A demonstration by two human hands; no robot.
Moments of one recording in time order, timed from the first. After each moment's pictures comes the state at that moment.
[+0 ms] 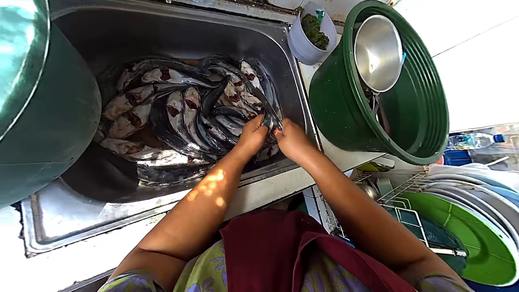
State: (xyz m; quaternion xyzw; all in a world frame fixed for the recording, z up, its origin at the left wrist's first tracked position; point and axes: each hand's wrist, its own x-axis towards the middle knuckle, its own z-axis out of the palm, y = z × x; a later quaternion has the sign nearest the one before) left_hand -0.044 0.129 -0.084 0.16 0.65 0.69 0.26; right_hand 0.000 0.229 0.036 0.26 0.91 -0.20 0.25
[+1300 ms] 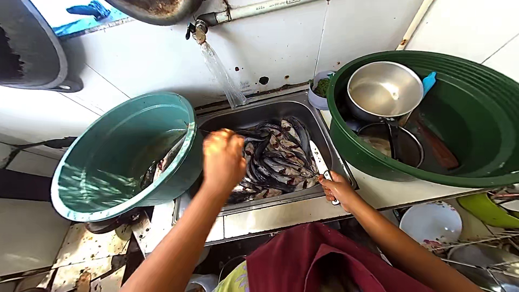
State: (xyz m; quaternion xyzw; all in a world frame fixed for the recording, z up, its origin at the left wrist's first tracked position) left_hand -0.014 0.014 0.111 0.24 0.96 0.09 -0.13; right_hand 0.095 0.318 -0.023 0.26 0.63 -0.72 0.13
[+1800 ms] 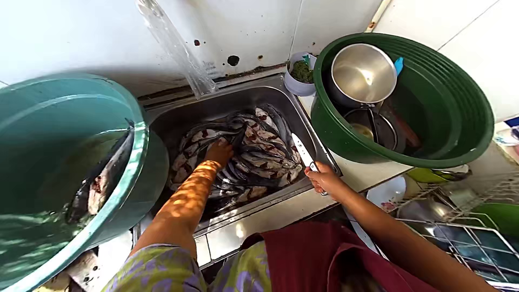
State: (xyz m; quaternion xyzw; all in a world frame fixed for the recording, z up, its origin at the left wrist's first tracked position) left_hand -0.175 0.009 -0.128 0.47 0.86 -0.09 0.15; right_hand 0.085 0.310 -0.014 0.33 0.66 -0.65 0.16
